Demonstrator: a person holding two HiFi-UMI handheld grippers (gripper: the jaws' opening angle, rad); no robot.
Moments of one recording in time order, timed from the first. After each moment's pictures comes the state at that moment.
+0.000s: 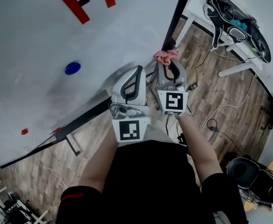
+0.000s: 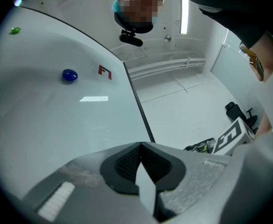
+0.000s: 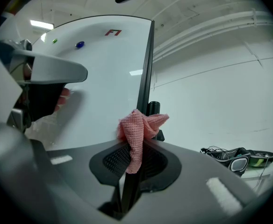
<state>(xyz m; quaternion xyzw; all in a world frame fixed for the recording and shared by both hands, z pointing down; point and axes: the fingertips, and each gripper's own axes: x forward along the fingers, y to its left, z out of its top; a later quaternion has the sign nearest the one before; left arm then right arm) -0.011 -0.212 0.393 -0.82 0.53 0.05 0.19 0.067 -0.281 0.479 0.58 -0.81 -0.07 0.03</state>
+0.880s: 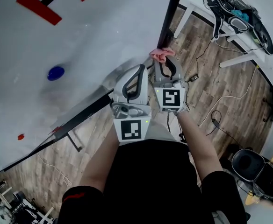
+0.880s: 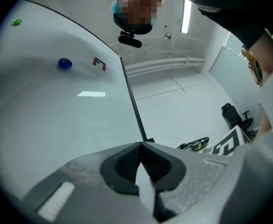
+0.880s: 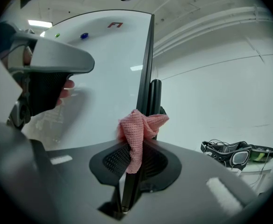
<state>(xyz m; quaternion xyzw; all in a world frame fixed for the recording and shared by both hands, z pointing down) 0.002 -0.205 0.421 -0.84 0.52 0.04 0.18 0.062 -0.275 0.521 0.58 -0.81 -0.06 0.05</state>
